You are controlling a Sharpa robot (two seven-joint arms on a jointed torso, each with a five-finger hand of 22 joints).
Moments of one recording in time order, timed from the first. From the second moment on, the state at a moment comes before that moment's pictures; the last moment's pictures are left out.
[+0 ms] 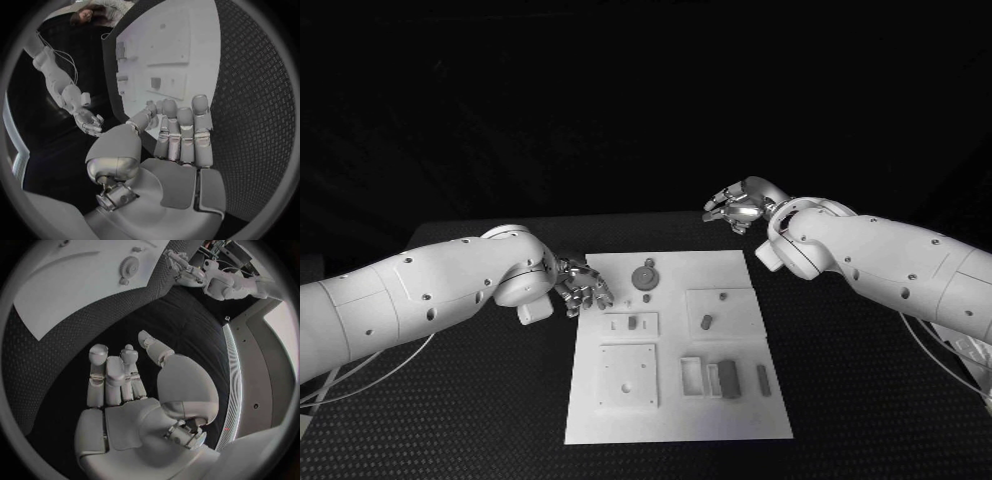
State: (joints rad) left arm 1.31 -0.68 -0.15 1.28 -0.76 0.16 -0.47; left_hand 0.84 0.10 0.60 -0.29 0.05 1.06 0.06 0.32 0.72 1.15 -0.04 0.87 0.72 1.03 -0.12 1.33 0.60 0.02 1.15 -0.22 0.61 1.31; right arm 1.27 -0.63 -0.02 1.14 -0.85 -0.33 -0.08; right_hand 1.04 -0.09 0.55 -0.29 0.07 0.91 0.12 0.22 0.57 1.16 0.02 0.96 1.15 1.23 -0.08 1.40 0.98 0.22 1.12 -0.03 1.00 1.31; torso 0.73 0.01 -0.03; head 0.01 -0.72
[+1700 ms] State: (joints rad) left arm 1.29 -0.64 -0.20 1.31 -0.92 0.16 -0.54; left_hand 0.84 0.10 0.61 -0.28 0.05 1.09 0.05 0.32 0.72 1.17 -0.05 0.91 0.74 1.05 -0.12 1.37 0.61 0.02 1.17 -0.22 0.64 1.31; right arm 1.27 -0.63 -0.02 1.15 -0.85 -0.33 -0.08; right_hand 1.04 -0.09 0.55 -0.29 0.07 0.91 0.12 0.22 0.57 1.16 0.02 0.96 1.14 1.23 -0.08 1.40 0.98 0.22 1.12 -0.03 1.00 1.31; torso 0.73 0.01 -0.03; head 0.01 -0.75
